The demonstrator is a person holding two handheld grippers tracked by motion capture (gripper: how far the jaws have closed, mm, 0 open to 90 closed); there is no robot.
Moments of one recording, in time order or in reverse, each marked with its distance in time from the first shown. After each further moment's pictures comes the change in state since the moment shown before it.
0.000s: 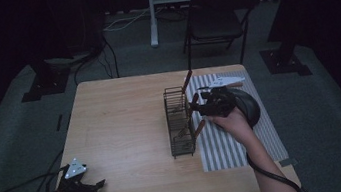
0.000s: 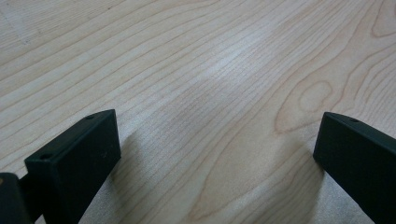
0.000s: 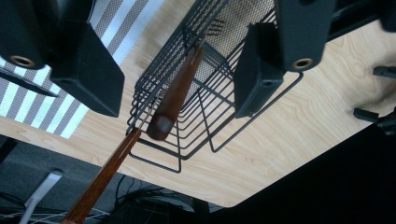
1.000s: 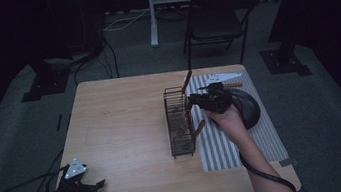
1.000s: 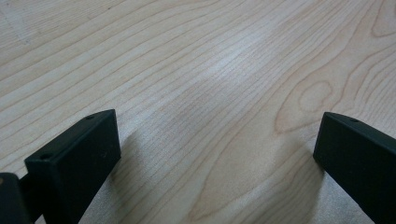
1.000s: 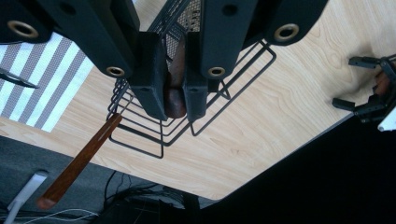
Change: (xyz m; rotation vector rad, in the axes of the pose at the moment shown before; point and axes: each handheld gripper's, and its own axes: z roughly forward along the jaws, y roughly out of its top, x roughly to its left) left arm 0.000 0.000 0.000 0.000 0.000 0.000; right arm 0.010 0.015 0.001 -0.006 0.040 0.032
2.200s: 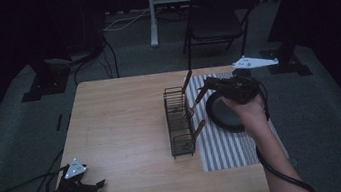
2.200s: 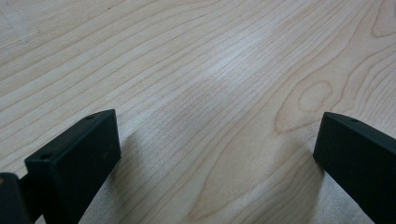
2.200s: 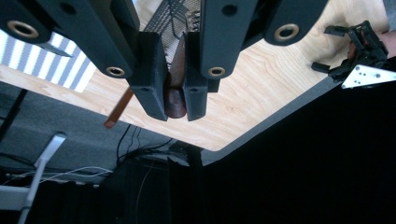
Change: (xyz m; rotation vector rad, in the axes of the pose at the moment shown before) left arm 0.000 0.000 0.000 -0.001 0.000 -0.001; right arm 0.006 0.033 -0.084 -0.164 -0.020 0.010
